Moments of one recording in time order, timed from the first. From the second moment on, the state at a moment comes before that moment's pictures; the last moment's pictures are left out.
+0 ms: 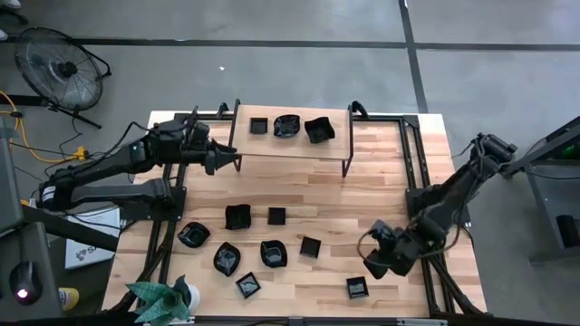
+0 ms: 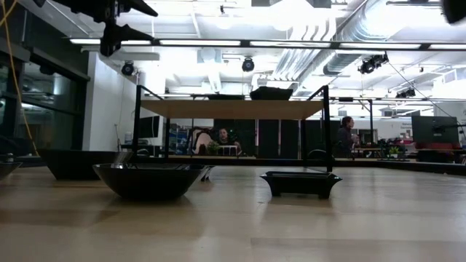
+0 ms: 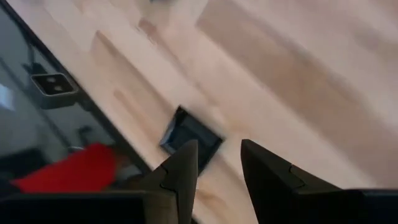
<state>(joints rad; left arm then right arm) 0.33 0.66 0.73 -0.32 0.14 -0.67 0.81 1.28 0.85 -0.63 0.16 1.72</state>
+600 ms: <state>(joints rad) 0.03 0.66 0.73 -0.32 -0.09 -0.68 0.89 1.43 0.74 -0.32 0.07 1.98</state>
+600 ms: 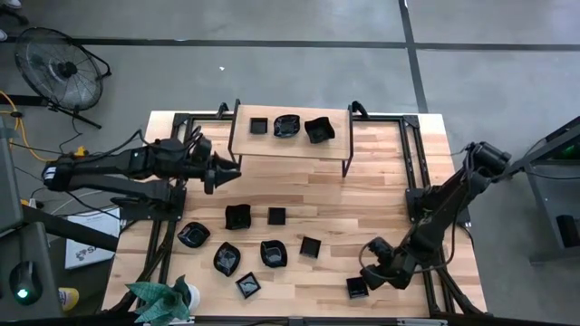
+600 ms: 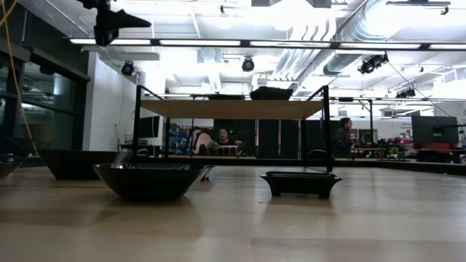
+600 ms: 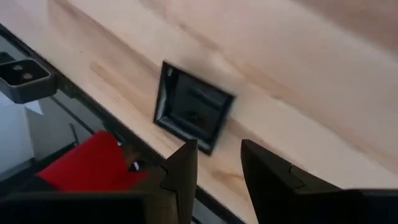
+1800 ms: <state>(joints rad) -0.03 0.66 0.73 -0.32 -0.13 -0.66 0.88 1.70 0.88 -0.36 0.02 2.04</state>
